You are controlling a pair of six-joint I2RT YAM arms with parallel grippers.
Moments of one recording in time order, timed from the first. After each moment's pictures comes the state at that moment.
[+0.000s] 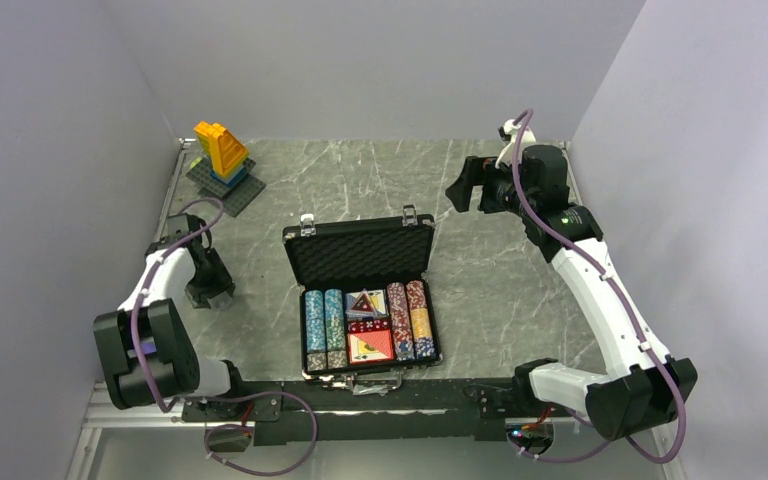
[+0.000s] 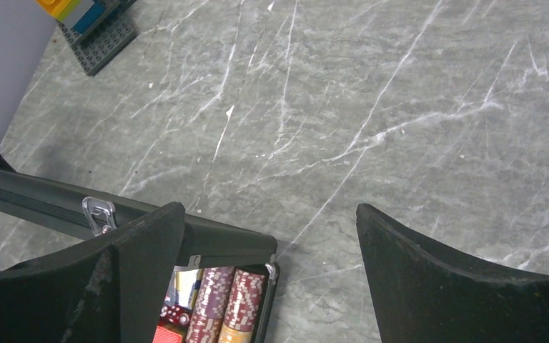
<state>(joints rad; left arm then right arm) 0.28 1.36 0.79 -0.71 -0.07 -0.31 0.25 1.17 1.22 -0.47 -0.22 0.23</state>
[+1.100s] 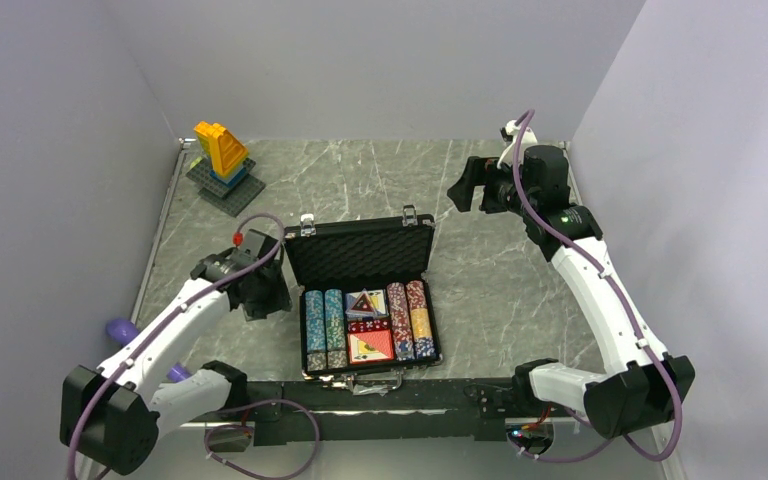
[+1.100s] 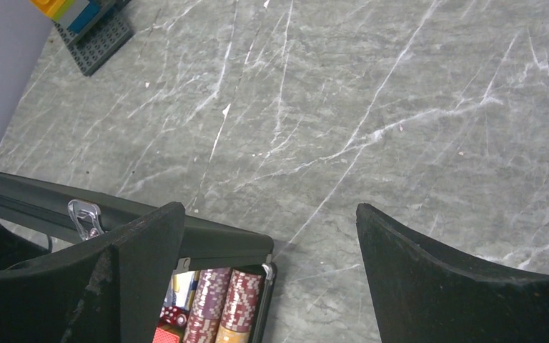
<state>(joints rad) -0.38 1.05 0.77 -0.92 -0.11 -0.70 0.23 1.18 1.20 -0.46 -0.24 0.23</state>
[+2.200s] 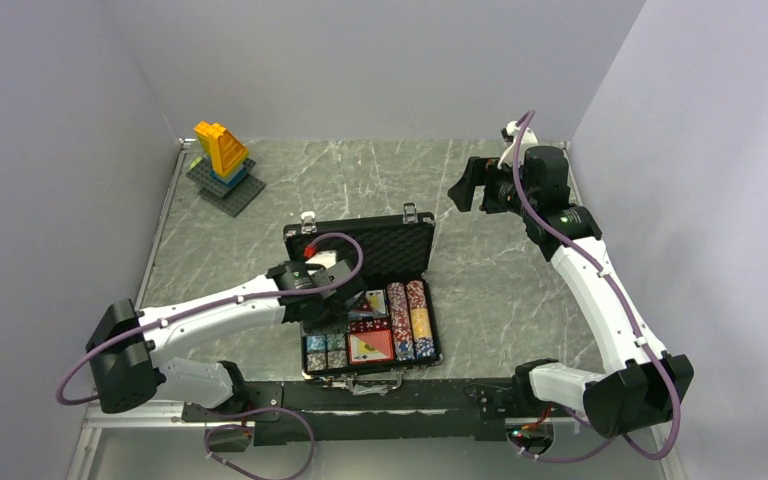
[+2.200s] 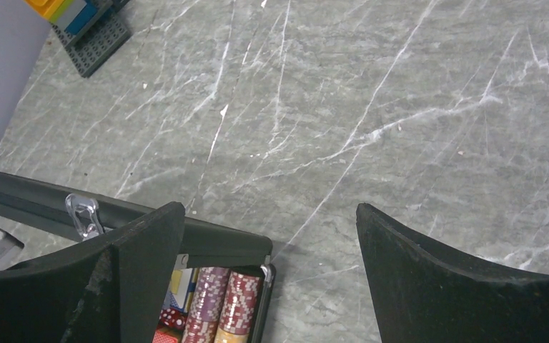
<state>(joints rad) -1.03 1.28 0.96 -1.00 -0.25 -1.12 0.22 1.18 1.19 -0.44 -0.25 0.23</state>
